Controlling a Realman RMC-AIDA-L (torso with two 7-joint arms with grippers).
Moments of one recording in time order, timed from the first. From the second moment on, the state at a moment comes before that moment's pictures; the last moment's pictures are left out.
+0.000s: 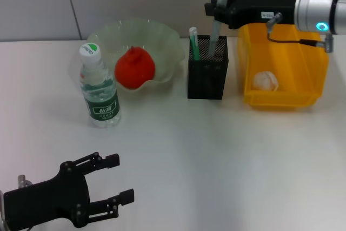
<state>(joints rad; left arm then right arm) -0.25 -2.00 1.13 0.48 1.48 1.63 -1.01 0.75 2.06 -1.04 -0.90 -1.89 -1.03 1.83</state>
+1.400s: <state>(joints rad) -0.25 -2.00 1.12 0.48 1.48 1.64 -1.02 0.83 2.07 -1.05 -0.74 -1.91 -0.85 1.80</state>
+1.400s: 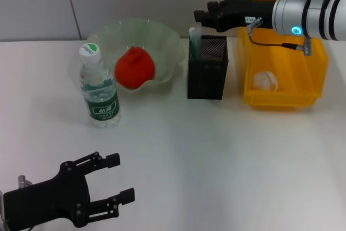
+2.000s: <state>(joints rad) -0.29 -1.98 1.12 0.49 1.48 1.63 -1.09 0.63 2.08 -1.04 -0.94 -1.82 -1.16 1.72</state>
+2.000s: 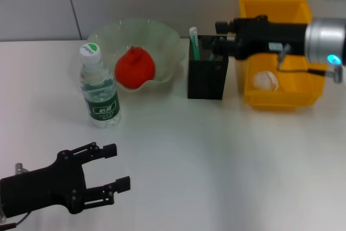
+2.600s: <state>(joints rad) -0.33 -1.92 1.12 0.49 1.52 1.68 -1.16 0.44 2.06 -1.04 -0.80 -1.70 -1.54 1.36</state>
